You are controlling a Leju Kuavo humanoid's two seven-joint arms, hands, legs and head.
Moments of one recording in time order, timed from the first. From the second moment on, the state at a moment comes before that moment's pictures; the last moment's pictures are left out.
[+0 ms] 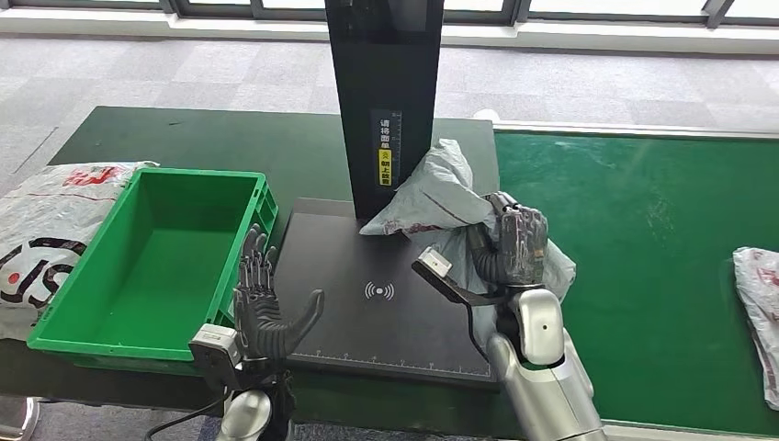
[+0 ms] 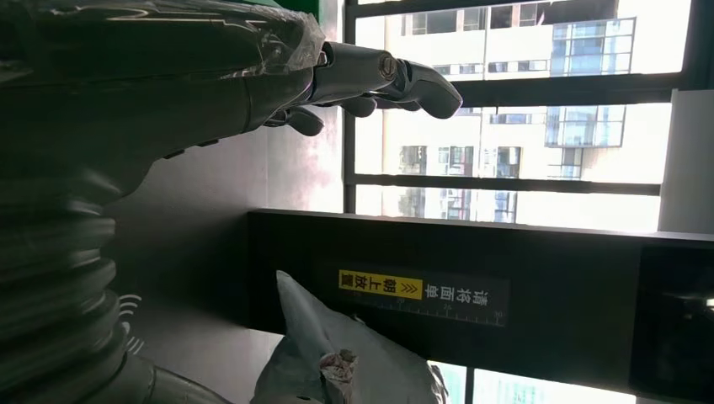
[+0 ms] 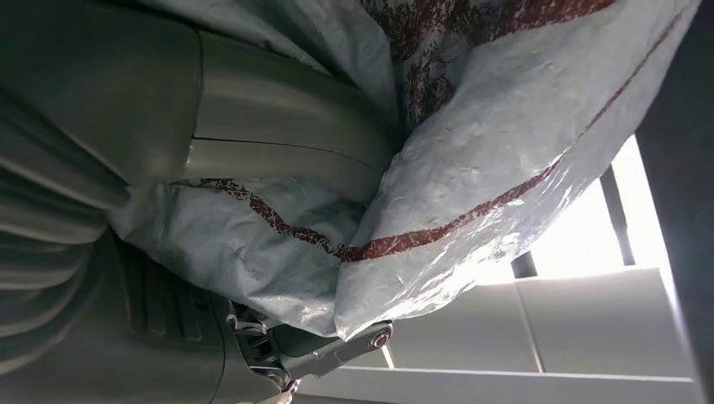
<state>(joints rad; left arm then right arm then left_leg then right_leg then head) -0.01 -0.29 -0.06 -1.32 0.02 0.28 -0.70 -0.30 0.10 0.24 -1.34 1.56 -0.70 -0.06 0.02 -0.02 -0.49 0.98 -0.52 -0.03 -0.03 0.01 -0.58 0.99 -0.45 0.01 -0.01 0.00</state>
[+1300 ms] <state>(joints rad) -0.01 -0.29 -0.06 -1.32 0.01 0.30 -0.70 -0.35 0.29 0.30 -1.08 1.41 -0.70 -0.33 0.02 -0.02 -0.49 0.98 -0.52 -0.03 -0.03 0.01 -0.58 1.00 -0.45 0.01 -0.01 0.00</state>
